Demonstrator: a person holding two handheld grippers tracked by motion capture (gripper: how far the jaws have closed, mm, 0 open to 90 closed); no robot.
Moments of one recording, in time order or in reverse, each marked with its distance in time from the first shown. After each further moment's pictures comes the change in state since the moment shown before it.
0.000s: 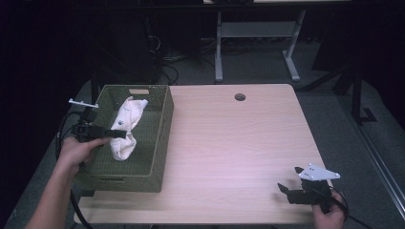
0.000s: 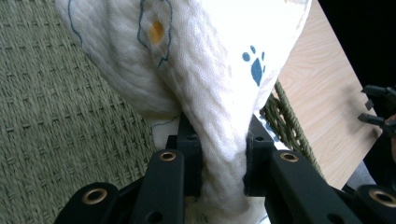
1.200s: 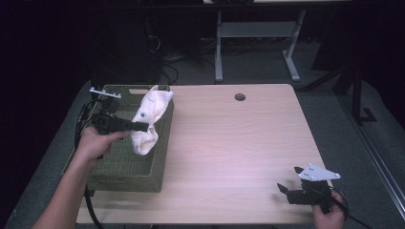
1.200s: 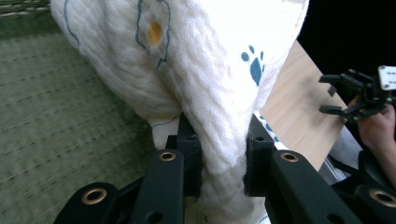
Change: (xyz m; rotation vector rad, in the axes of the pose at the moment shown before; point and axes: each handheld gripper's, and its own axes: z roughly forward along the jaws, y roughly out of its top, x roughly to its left) left arm -0.081 0.028 0.019 0.007 -0.083 0.189; right arm 0.002 0.001 -0.002 -0.005 0.007 -0.005
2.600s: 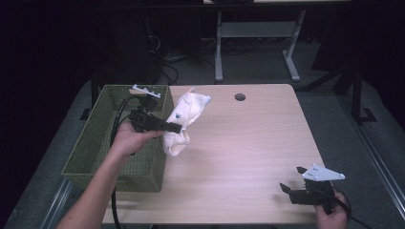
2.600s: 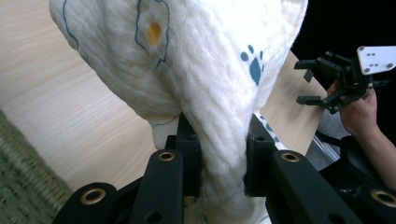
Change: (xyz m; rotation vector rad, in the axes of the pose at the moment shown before) left arm -0.050 0.028 0.066 0.078 -0.086 0.099; right arm -0.005 -0.003 -0.005 -0.018 -0.003 0.017
